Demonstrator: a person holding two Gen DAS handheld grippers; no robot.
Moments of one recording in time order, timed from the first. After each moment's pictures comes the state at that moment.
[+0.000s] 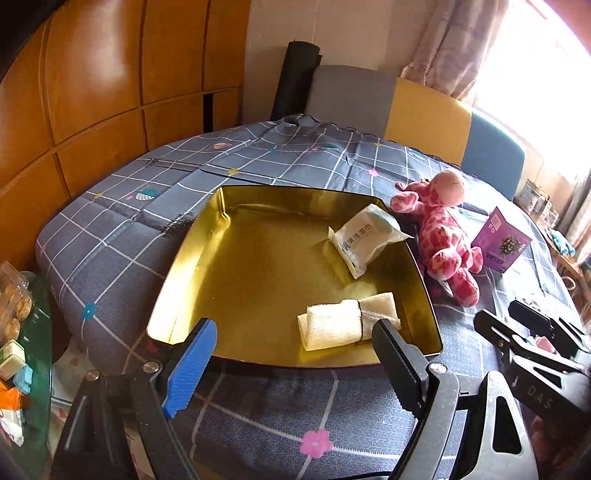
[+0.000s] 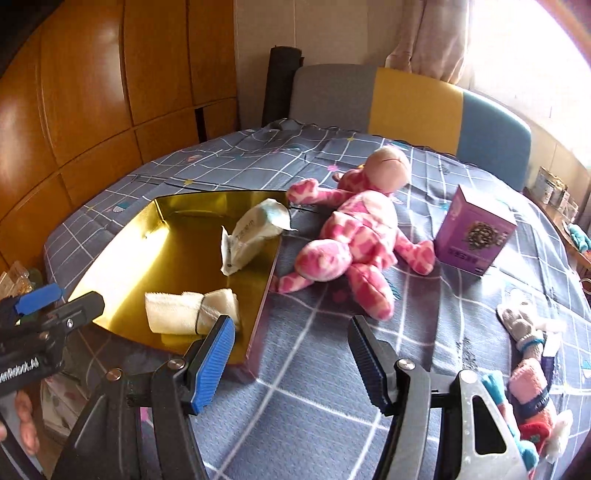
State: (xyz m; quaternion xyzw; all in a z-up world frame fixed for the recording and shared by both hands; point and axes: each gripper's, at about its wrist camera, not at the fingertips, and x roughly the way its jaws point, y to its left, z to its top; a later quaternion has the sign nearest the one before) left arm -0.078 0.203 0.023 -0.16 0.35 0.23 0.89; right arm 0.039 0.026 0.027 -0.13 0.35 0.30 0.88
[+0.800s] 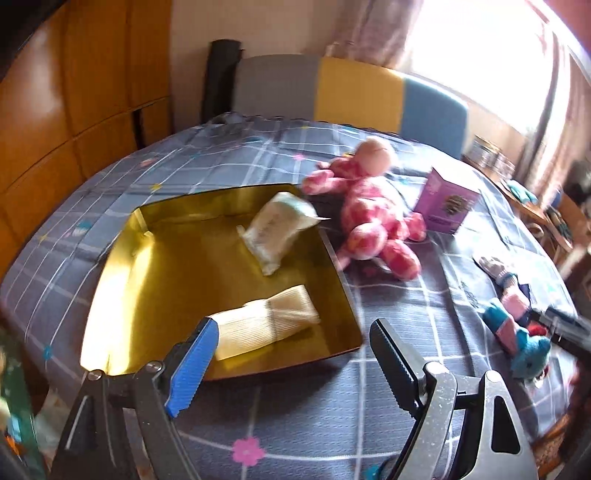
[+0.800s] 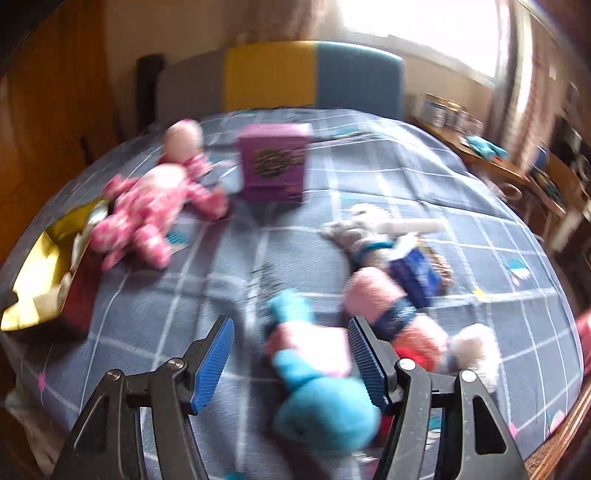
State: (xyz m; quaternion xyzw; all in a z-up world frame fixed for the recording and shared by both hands) left arm -0.038 0.147 0.027 -0.10 0.38 0.13 0.91; right arm 0.080 -0.184 0.021 -0.04 0.40 0.10 0.91
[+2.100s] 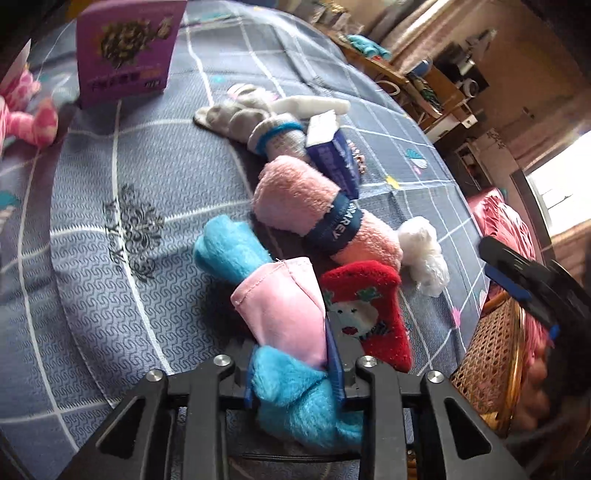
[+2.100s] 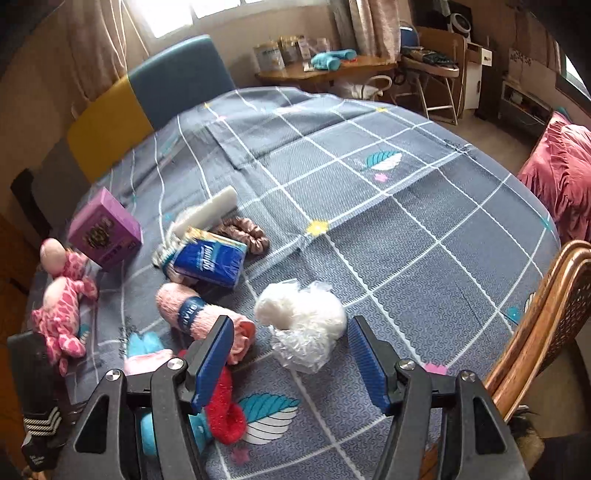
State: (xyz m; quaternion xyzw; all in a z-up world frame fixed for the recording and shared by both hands) left arm 0.123 -0.137 -0.051 -0.11 0.57 -0.23 0.78; right arm 0.095 -0.370 0.011 0.16 0.47 -0.07 0.86
